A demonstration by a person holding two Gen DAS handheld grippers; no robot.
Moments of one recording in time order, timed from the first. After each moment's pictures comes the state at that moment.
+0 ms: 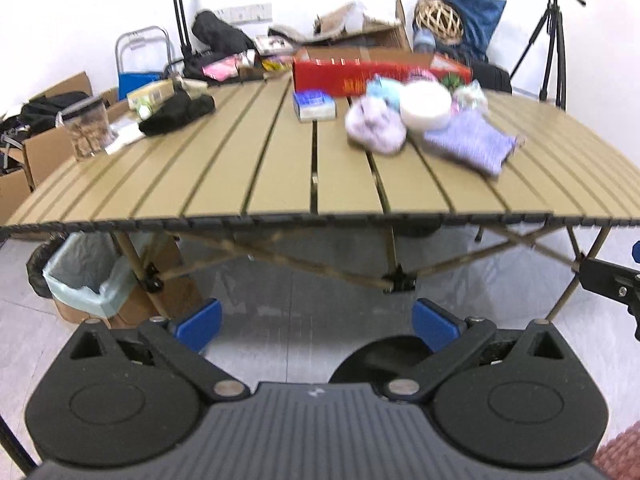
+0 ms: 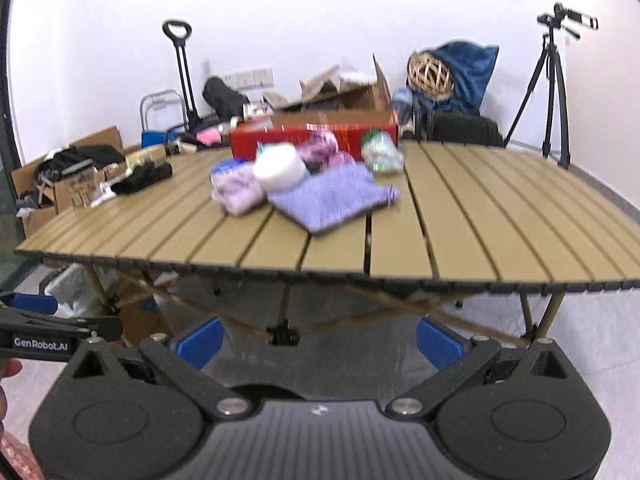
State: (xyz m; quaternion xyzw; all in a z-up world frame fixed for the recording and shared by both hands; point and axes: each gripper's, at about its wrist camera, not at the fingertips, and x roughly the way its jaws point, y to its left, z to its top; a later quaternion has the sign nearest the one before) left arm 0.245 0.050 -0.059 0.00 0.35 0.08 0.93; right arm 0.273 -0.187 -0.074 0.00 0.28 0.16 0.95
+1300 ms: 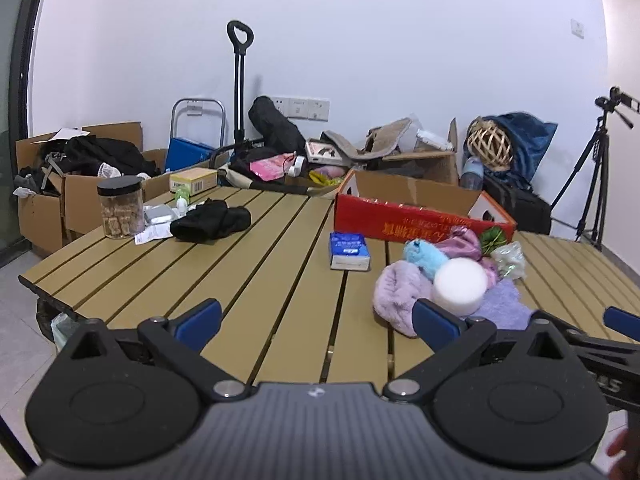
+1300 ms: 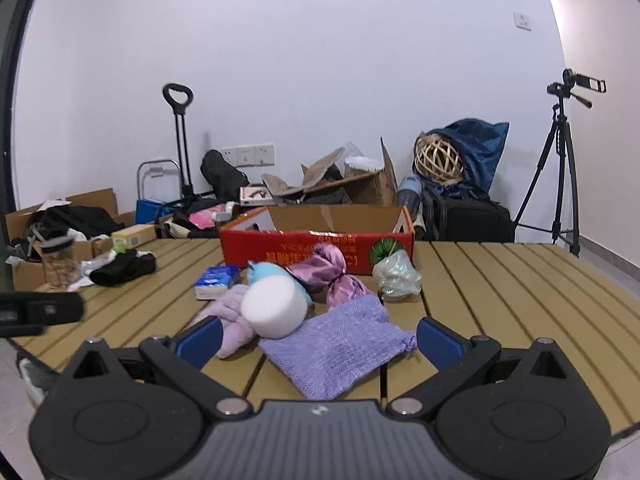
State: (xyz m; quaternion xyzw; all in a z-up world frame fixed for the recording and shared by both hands) left arm 0.303 0.057 0.000 -0.06 0.21 0.16 0.96; right arm 0.381 -0.145 -0.049 0.00 0.17 0.15 0.97
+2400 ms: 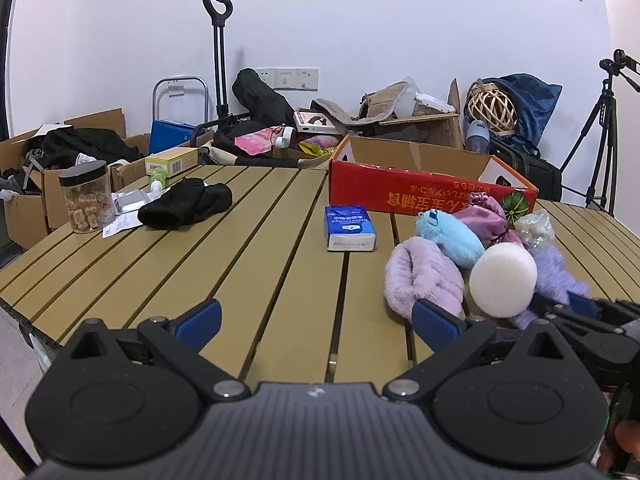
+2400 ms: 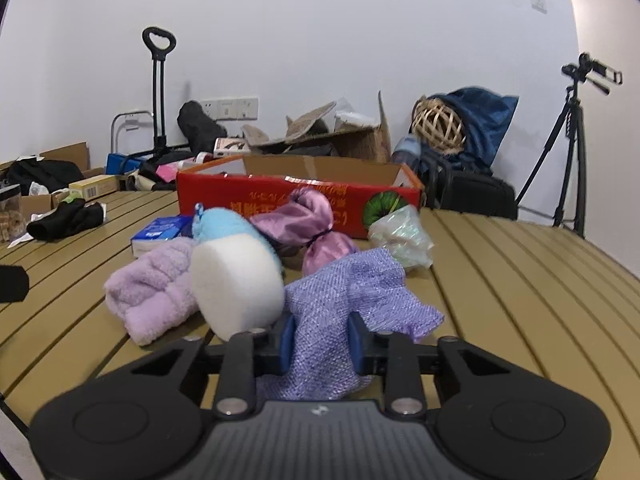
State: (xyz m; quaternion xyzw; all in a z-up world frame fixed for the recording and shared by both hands) left arm 0.368 0.070 -0.034 -0.04 0.25 0.15 0.96; right arm 0.462 -0.120 -0.100 -0.04 0.20 0.12 0.97
